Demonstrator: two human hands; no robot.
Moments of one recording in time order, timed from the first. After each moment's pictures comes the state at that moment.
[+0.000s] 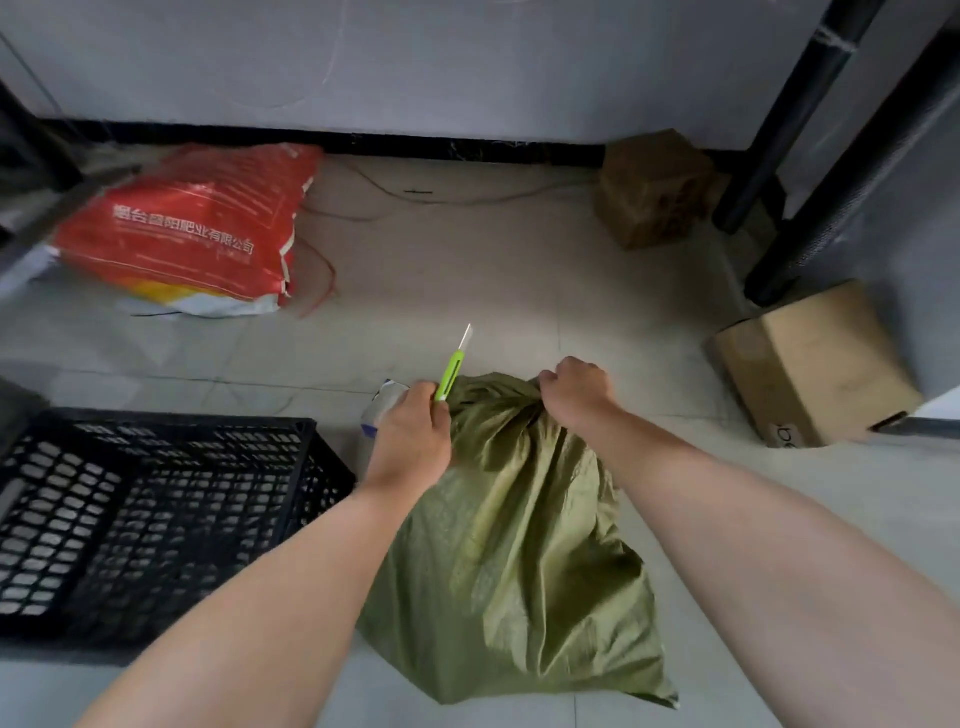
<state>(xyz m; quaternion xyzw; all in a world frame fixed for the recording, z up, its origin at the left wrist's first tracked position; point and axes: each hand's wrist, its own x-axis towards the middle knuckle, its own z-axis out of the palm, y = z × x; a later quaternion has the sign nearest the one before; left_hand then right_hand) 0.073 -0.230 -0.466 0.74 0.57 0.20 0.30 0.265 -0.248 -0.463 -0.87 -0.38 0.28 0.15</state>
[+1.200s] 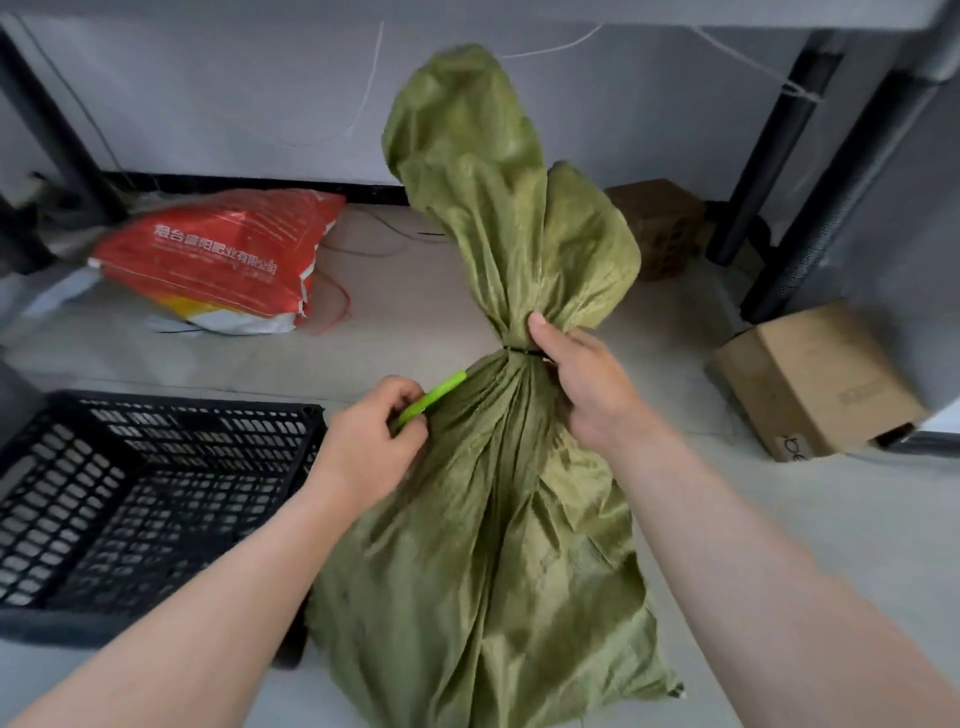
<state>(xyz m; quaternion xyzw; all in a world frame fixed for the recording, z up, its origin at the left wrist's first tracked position) 0.006 -0.288 -0.462 0.78 0.48 0.29 0.26 0.223 -0.320 -0.437 -0.53 -0.27 0.51 0.62</state>
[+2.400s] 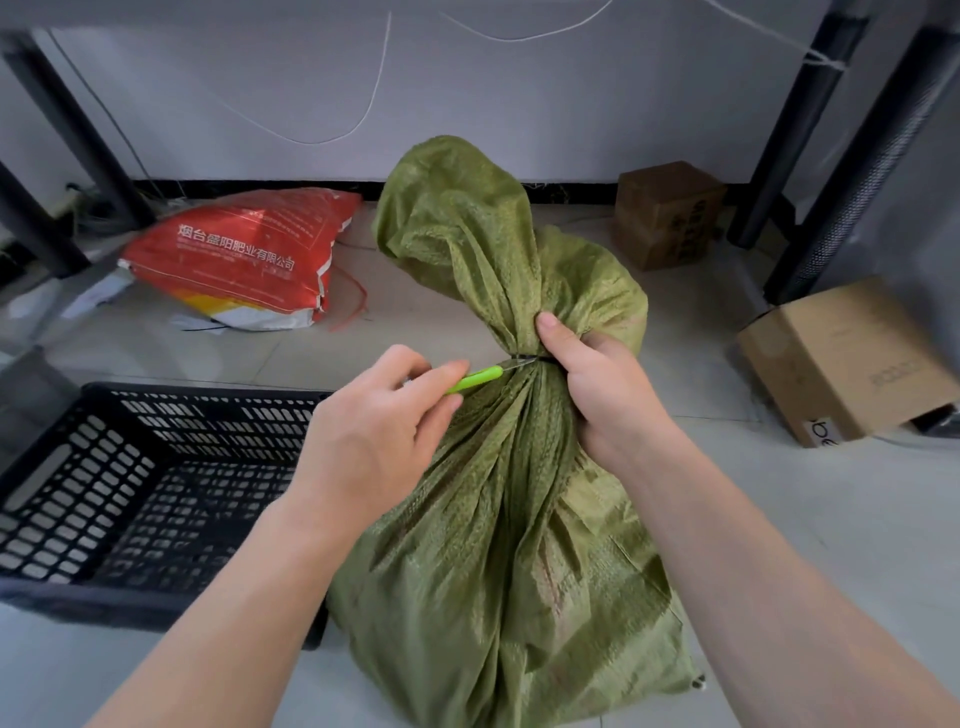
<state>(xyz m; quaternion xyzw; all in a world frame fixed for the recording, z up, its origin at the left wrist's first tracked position) 0.000 -0.328 -0.433 0.88 0.33 0.34 -0.01 0.200 -0.359 -0.433 -0.52 -0.26 0.50 0.64</state>
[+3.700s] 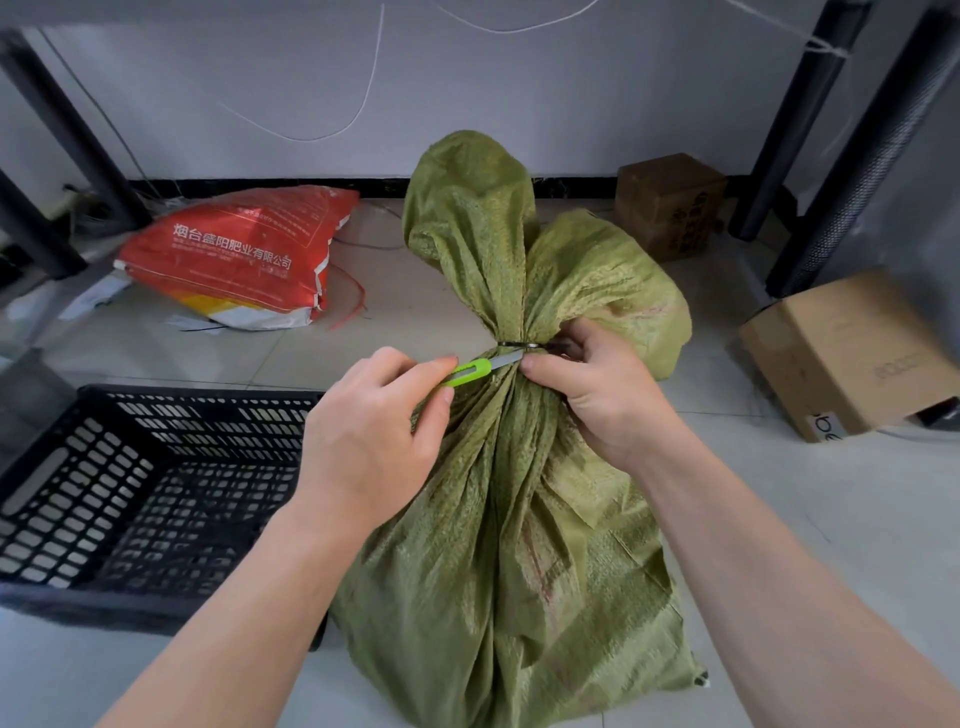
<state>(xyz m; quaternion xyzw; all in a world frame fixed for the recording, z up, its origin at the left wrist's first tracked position) 0.012 -0.332 -0.435 0.84 0.41 0.35 -0.01 0.215 -0.361 -0.446 -0.53 -0.39 0.45 0.61</state>
